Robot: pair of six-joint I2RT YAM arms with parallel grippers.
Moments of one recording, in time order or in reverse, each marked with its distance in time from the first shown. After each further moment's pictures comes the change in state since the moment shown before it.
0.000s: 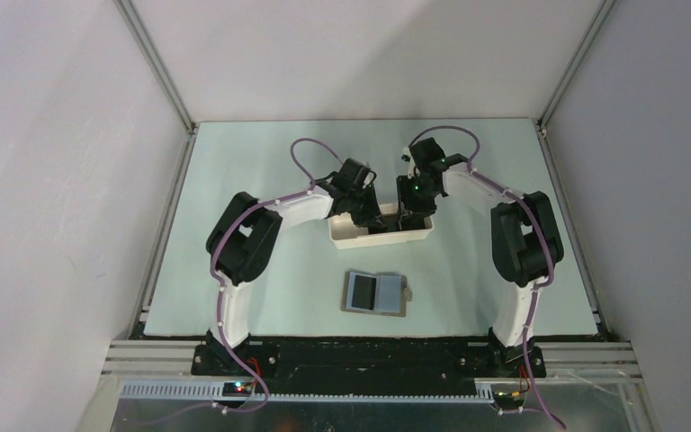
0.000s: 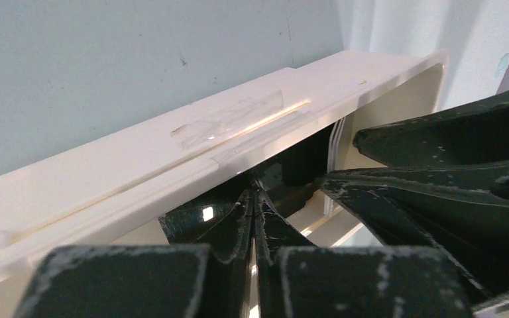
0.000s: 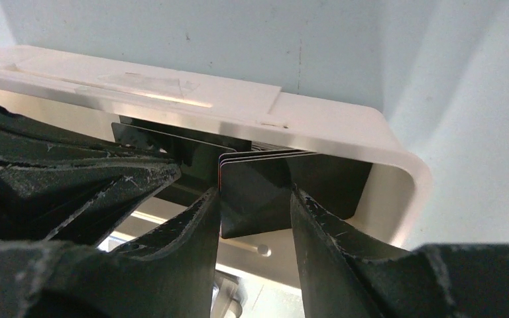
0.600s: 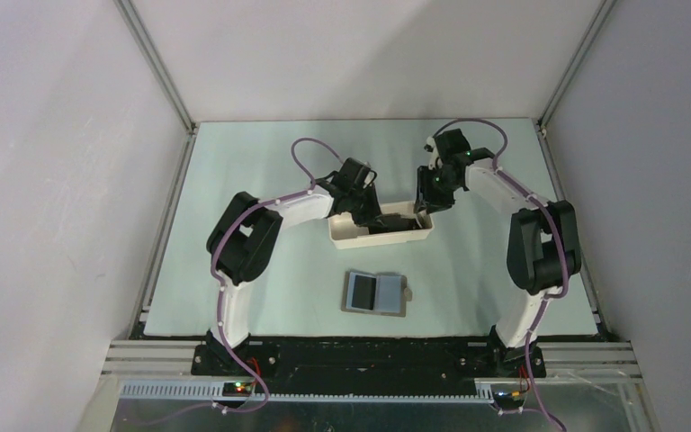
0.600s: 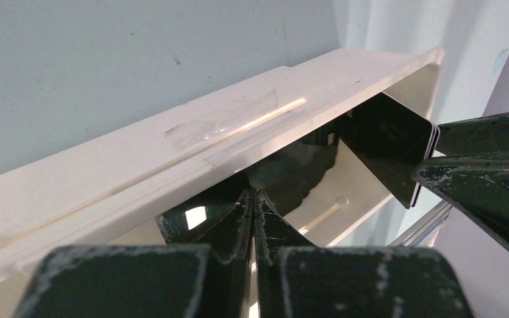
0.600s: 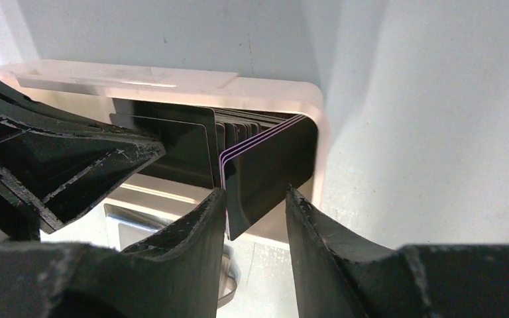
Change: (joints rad) left arm 0.000 0.003 0.005 -0.002 0.008 0.000; right arm -0.101 -0.093 -0.008 -0.054 -0.035 0.000
